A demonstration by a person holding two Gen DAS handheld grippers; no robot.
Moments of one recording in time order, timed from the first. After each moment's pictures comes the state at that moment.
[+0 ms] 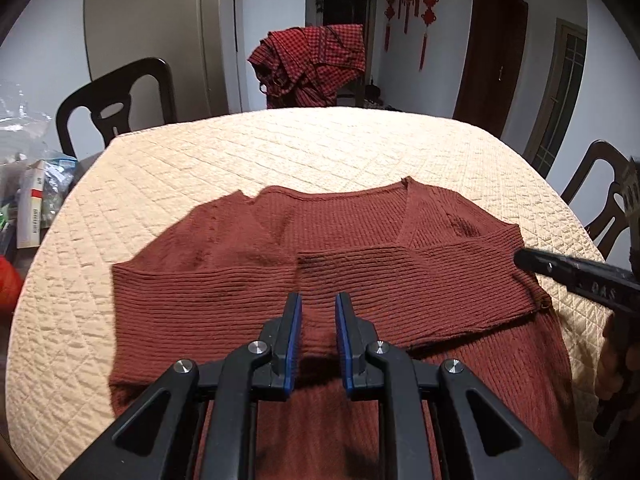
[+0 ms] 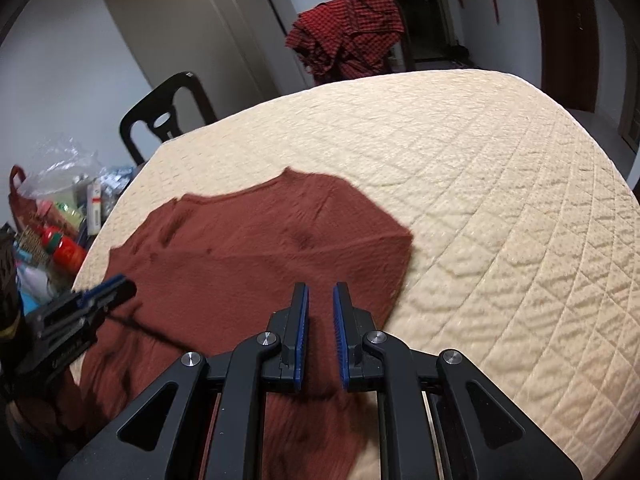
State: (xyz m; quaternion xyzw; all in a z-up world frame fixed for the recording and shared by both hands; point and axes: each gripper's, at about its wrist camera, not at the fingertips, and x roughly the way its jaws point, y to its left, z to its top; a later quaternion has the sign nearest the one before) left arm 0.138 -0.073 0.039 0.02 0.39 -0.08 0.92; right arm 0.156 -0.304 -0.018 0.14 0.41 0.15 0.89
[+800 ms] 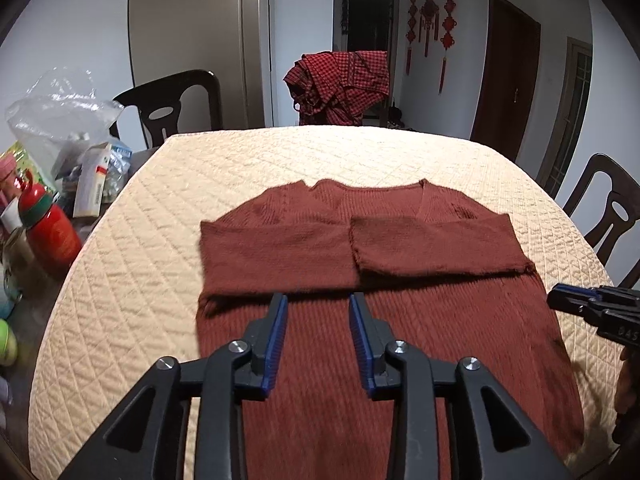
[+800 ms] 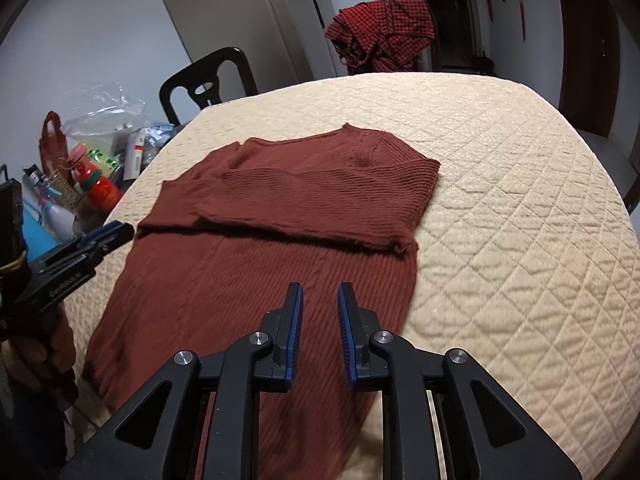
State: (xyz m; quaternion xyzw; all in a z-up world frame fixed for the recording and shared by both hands) left arm 0.055 -0.030 0.053 0.01 0.36 -0.04 0.93; right arm 0.065 -0.283 -0.005 0.09 0.41 0.18 0.89
